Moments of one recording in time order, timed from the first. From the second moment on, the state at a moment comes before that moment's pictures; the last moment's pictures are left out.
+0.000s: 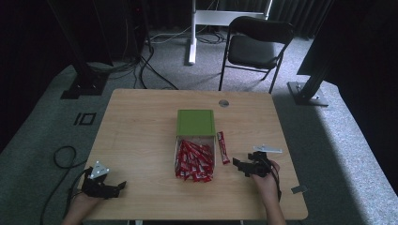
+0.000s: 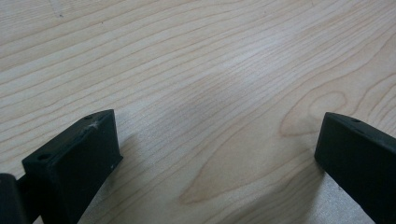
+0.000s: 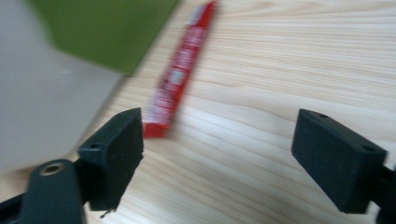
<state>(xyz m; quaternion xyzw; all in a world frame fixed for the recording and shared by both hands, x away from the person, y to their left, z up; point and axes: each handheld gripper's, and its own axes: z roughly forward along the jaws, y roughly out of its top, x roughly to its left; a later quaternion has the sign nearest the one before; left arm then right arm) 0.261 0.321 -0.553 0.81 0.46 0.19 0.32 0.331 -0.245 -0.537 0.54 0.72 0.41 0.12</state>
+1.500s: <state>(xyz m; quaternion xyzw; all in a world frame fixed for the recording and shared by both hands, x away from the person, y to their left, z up) 0.261 0.321 -0.553 0.81 0.46 0.19 0.32 0.262 -0.334 -0.553 0.61 0.69 0.34 0.20</state>
